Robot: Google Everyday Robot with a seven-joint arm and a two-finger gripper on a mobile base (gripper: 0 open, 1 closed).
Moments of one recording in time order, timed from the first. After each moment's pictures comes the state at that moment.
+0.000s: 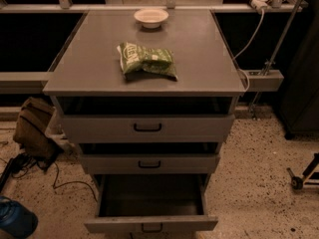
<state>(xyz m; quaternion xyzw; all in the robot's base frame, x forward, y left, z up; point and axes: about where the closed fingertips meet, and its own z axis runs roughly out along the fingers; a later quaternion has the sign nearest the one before) 0.375 -0.109 0.177 -0.16 0.84 0.36 0.37</state>
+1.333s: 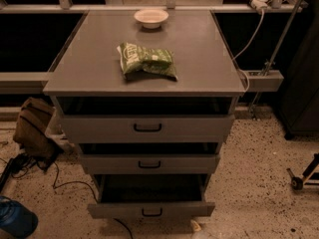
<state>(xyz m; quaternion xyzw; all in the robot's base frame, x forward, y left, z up) 0.429 -0.105 0.156 -0.20 0.83 0.35 0.38</state>
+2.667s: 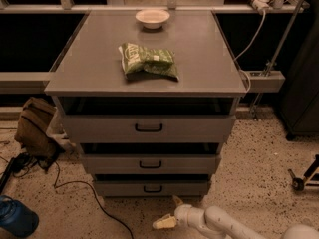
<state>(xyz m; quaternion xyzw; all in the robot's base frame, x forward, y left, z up) 0.521 -0.033 0.186 -0.31 0.79 0.36 0.39</state>
